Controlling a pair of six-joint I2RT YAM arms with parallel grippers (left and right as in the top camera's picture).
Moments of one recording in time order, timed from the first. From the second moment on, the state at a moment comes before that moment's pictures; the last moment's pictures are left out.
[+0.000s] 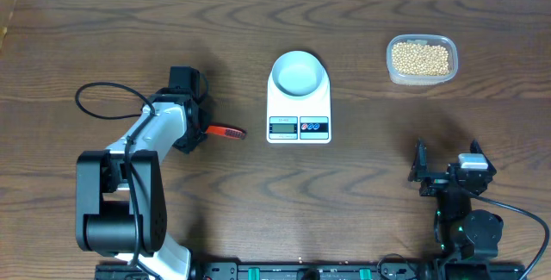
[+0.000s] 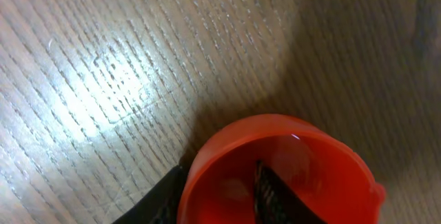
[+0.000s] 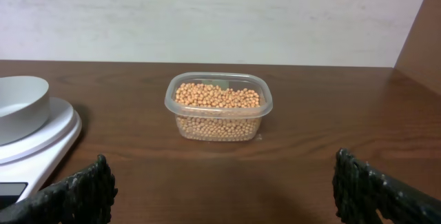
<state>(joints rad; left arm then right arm) -0.03 1.77 0.98 -0.60 -0.14 -1.07 -0.02 0.01 0.01 -0.07 0.03 -0.03</state>
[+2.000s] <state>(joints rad) -0.03 1.52 0.97 -0.58 -0.14 -1.01 -0.02 0.01 0.01 -0.07 0.03 -0.03</state>
